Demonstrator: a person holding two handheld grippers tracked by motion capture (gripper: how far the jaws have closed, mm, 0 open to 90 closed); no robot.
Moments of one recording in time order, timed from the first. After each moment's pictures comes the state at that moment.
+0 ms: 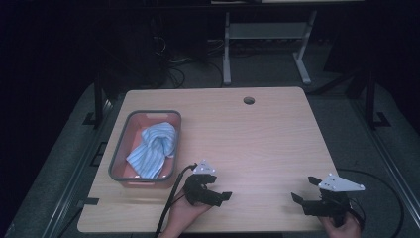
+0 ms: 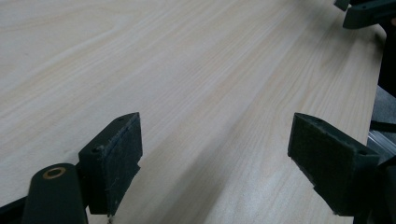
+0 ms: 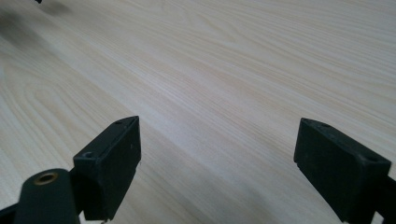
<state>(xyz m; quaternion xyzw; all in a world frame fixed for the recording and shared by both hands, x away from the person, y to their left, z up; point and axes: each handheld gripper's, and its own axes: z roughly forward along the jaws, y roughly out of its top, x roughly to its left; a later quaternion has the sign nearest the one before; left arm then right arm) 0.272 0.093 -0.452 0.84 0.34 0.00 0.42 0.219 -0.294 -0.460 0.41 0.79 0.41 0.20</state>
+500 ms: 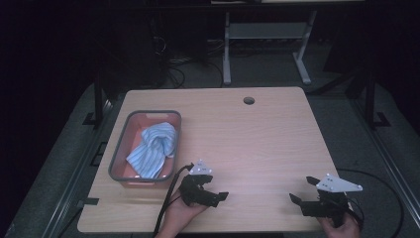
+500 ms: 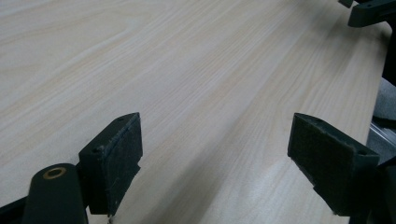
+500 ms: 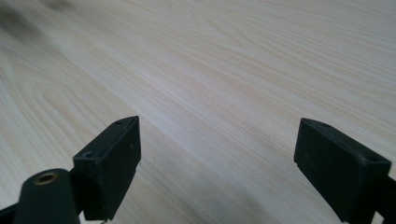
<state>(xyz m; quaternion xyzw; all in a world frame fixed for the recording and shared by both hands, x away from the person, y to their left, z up) 0.267 0.100 -0.442 0.85 0.33 0.02 0.41 0.217 -0.287 -0.457 0.40 0.80 0.40 0.20</state>
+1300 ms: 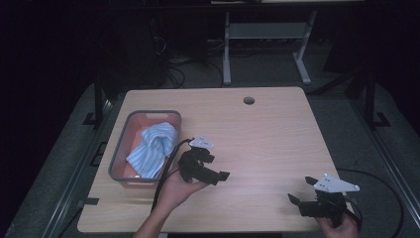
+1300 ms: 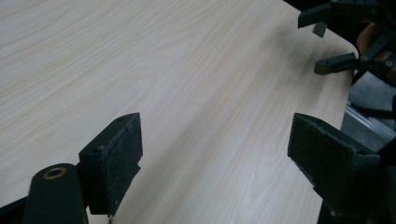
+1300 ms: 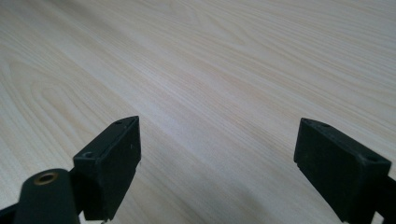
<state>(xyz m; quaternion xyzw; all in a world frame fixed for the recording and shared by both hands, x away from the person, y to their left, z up) 0.306 0.098 -0.372 0.86 0.31 0.00 0.40 0.217 -0.283 -0.457 0.40 0.80 0.39 0.20</state>
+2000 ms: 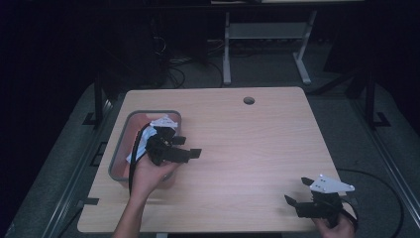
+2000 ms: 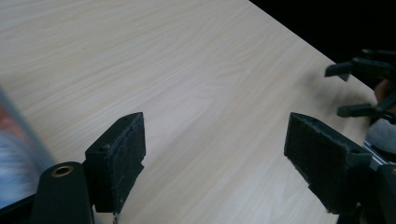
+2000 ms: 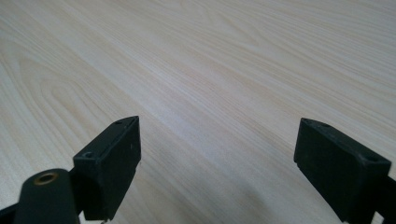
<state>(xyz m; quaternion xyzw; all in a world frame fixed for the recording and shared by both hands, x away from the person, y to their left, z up) 0.324 0.169 -0.335 0.82 0.38 0.05 0.43 0.218 -0.274 -0.459 0.39 0.81 0.39 0.20</state>
